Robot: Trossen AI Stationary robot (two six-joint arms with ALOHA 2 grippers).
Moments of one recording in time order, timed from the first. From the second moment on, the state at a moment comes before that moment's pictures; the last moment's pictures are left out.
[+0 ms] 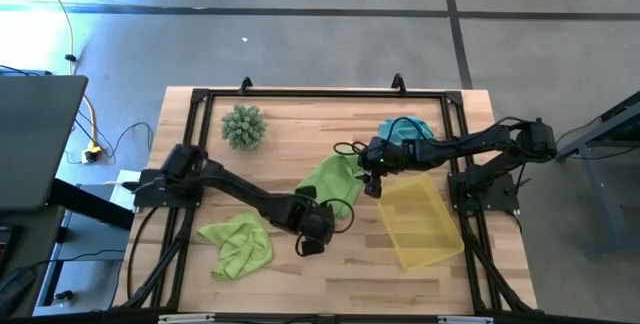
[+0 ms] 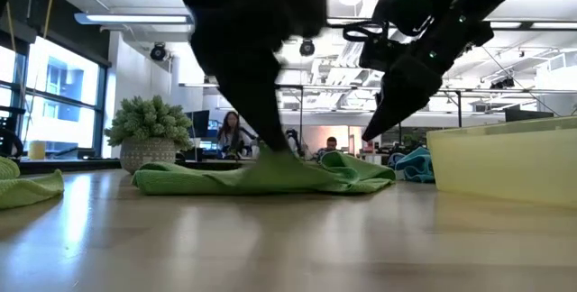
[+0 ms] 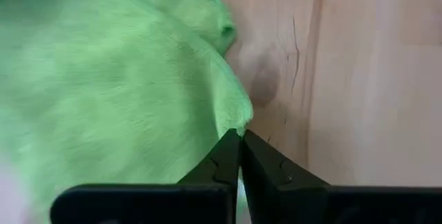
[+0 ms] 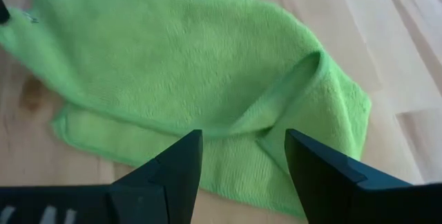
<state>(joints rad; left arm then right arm) -0.23 2.00 1.42 -0.66 -0.33 -0.42 -0.10 1.45 0.71 -0.11 0.02 0.05</state>
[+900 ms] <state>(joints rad) -0.05 1.67 1.48 -1.00 -0.65 -0.34 -0.10 1.61 0.70 0.00 0.24 0.23</state>
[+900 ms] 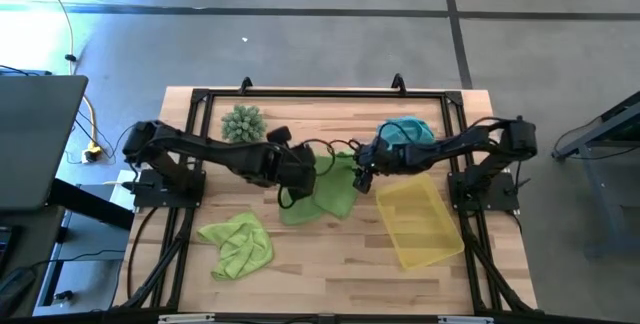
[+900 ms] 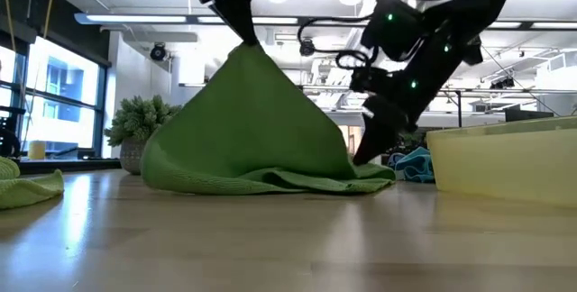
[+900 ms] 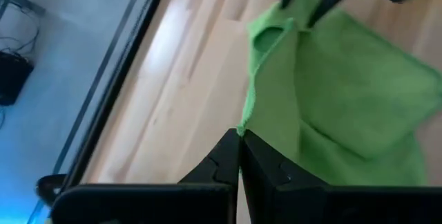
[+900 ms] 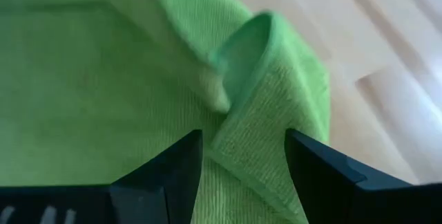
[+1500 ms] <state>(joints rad) 0.01 1.67 1.48 -1.14 -0.66 -0.34 -0.10 1.66 0.70 0.05 0.33 0.23</state>
